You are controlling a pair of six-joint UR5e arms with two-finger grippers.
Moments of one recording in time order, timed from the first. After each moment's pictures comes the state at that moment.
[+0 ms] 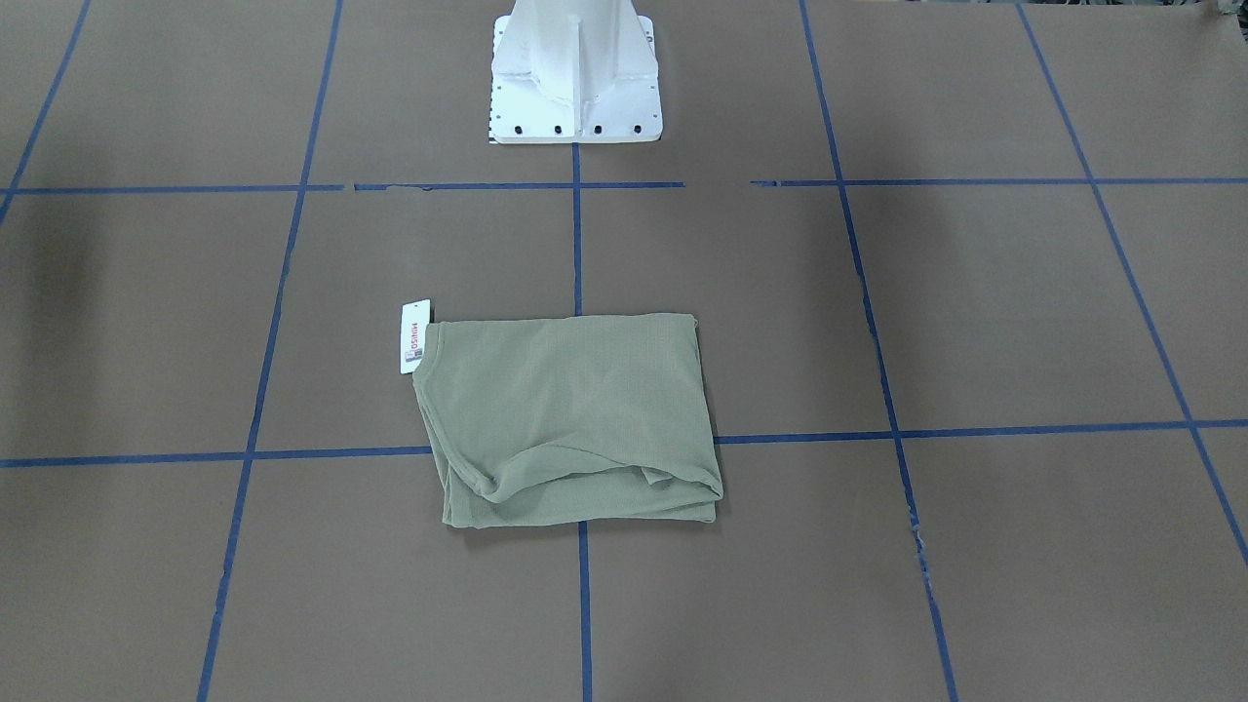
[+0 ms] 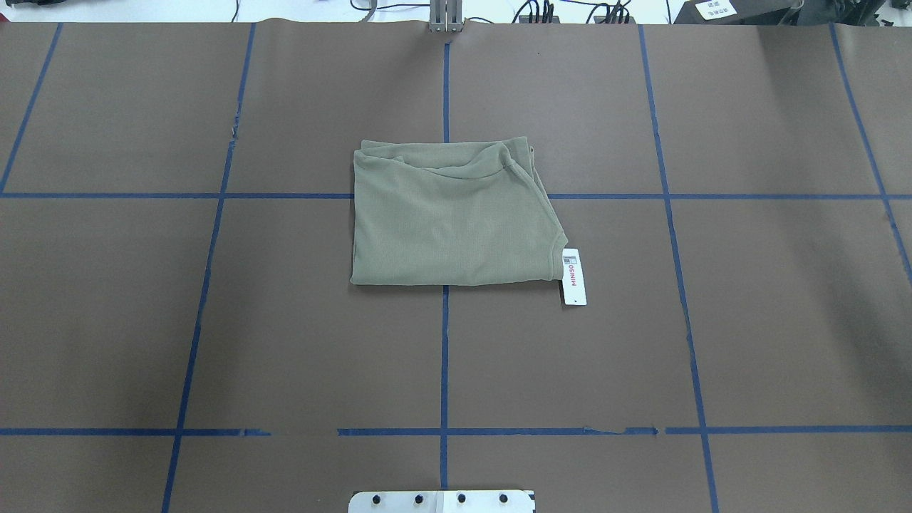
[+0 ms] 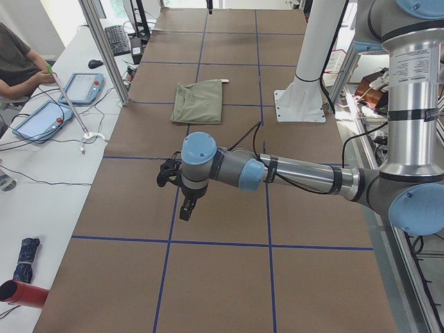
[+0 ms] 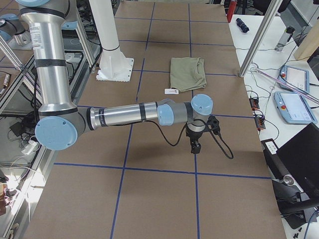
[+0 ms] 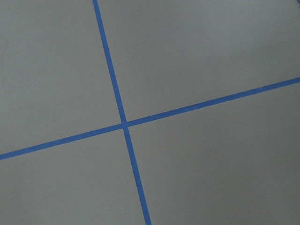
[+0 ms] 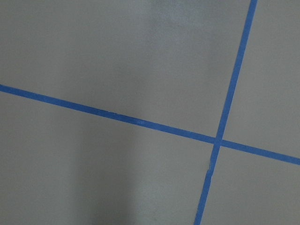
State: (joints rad) left arm -1.53 -1.48 -1.81 -1.72 -2.36 0.02; right arm 1.43 -1.48 1.64 -1.58 2.32 -0.02
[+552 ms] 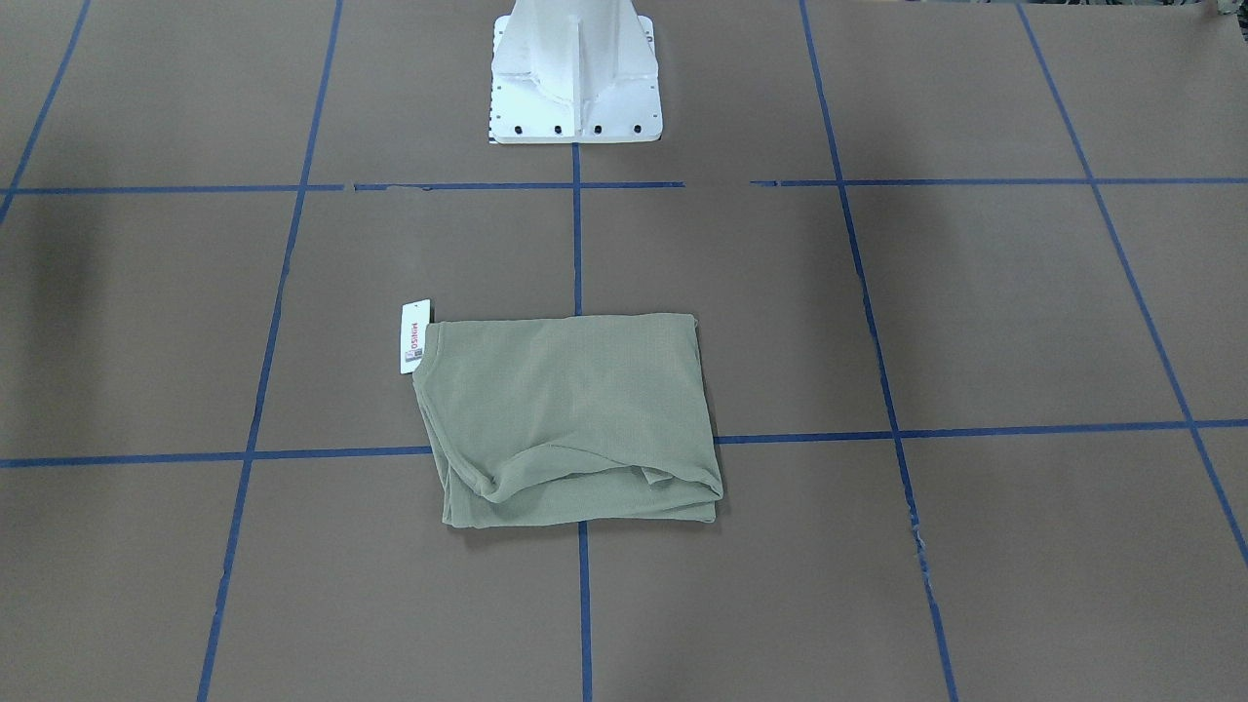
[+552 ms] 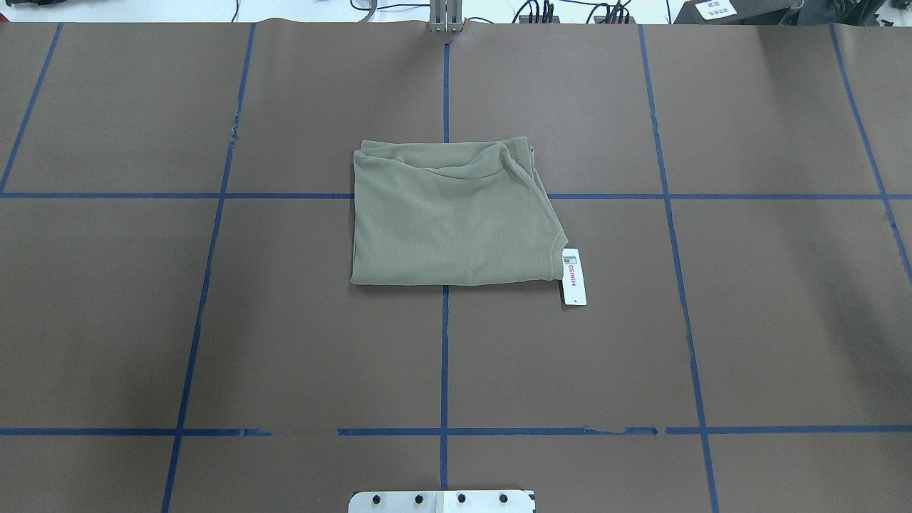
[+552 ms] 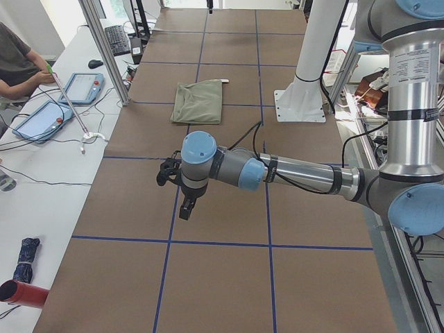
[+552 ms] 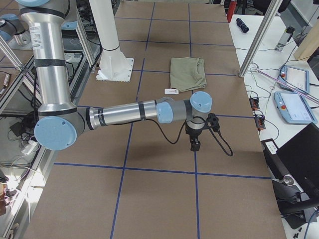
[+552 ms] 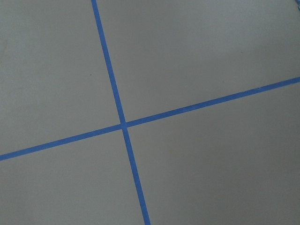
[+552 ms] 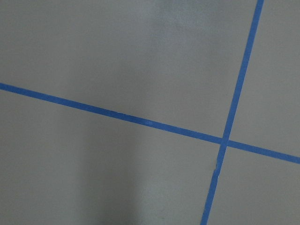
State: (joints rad) left arm -1.53 -1.48 -1.82 -1.72 -2.36 0.02; right arm 1.43 -1.48 1.67 -1.59 2.33 -0.02
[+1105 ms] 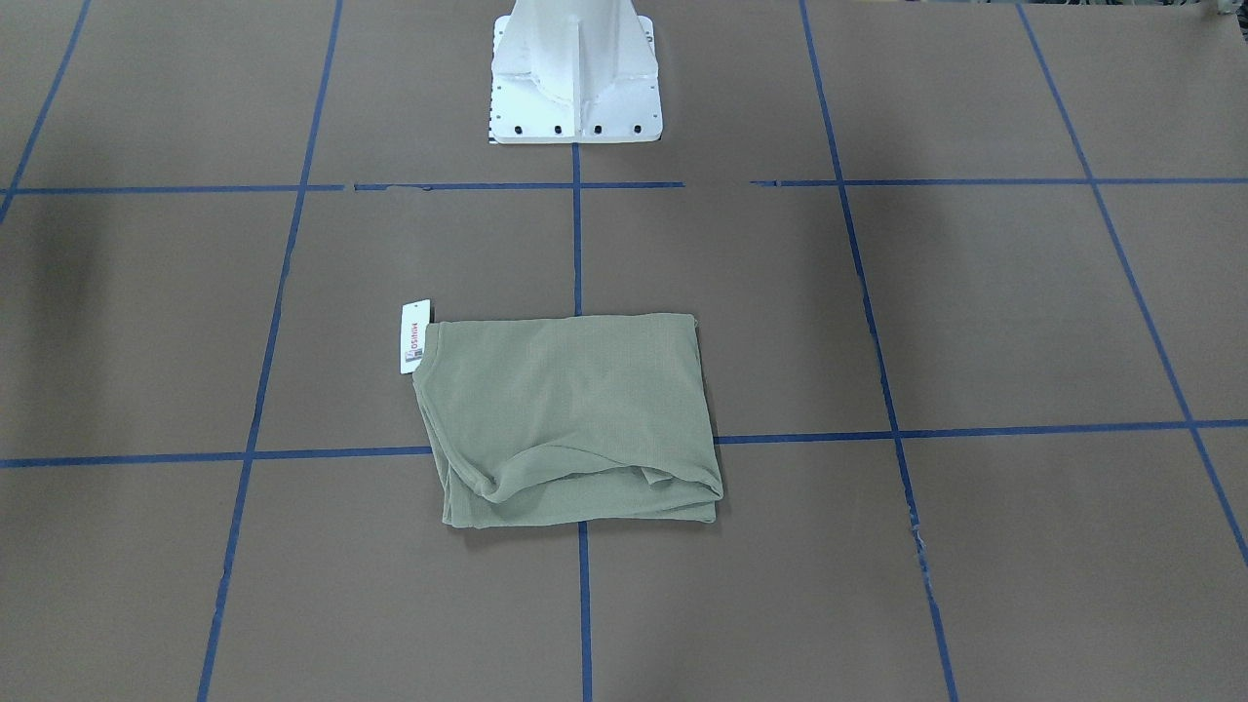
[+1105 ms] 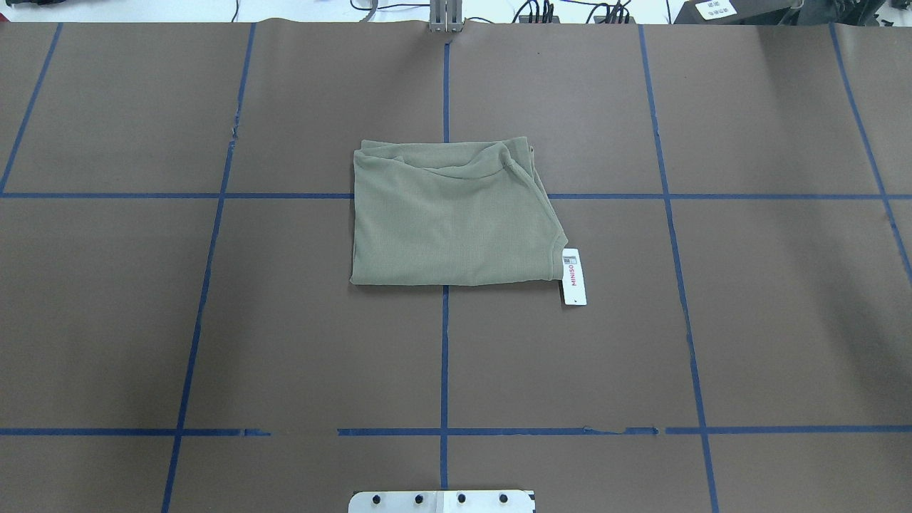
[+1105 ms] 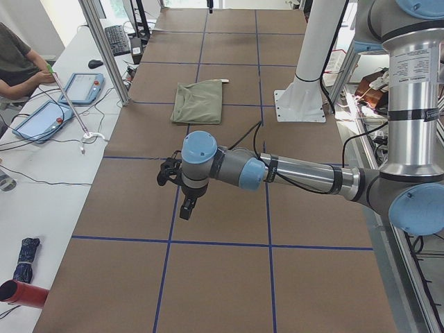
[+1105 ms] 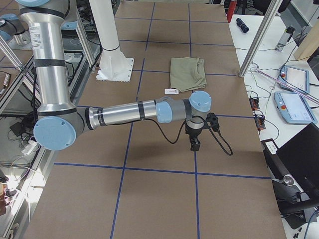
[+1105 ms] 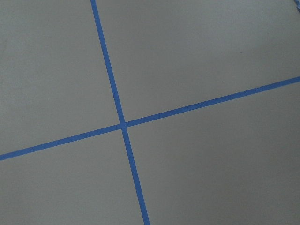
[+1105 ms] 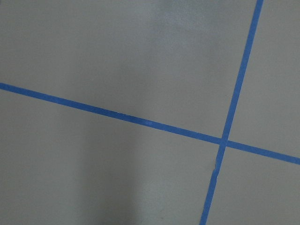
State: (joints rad) left arm -1.53 -1.48 -1.82 -1.71 -2.36 0.02; right arm 1.43 -1.49 1.67 -1.59 2.32 -0.02
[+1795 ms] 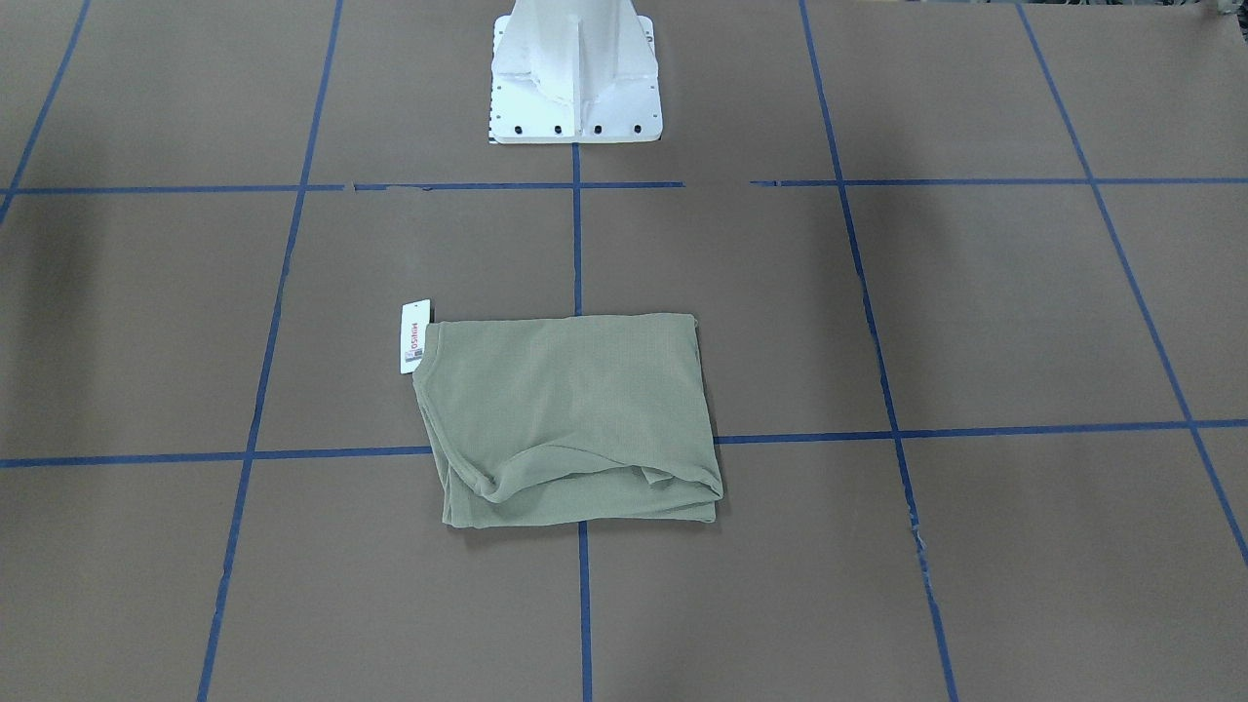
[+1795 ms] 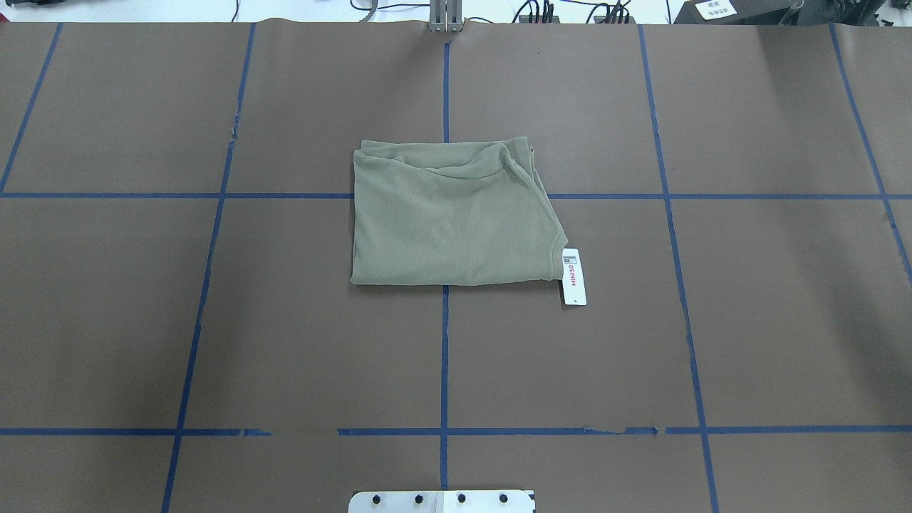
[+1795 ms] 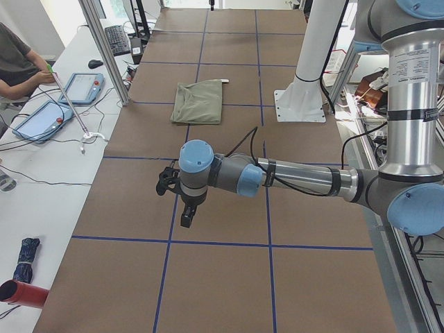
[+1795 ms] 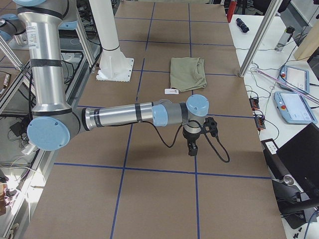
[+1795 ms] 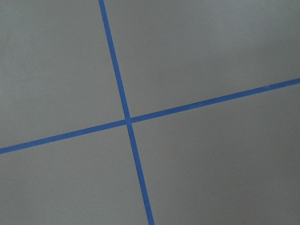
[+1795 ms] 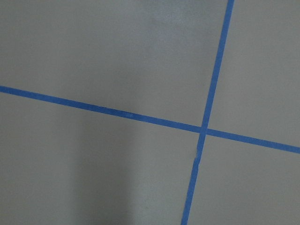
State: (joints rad) left arm -1.53 -1.49 -1.75 -1.71 -2.36 0.01; right arm 1.47 -1.52 1.68 -1.59 2.32 -0.02
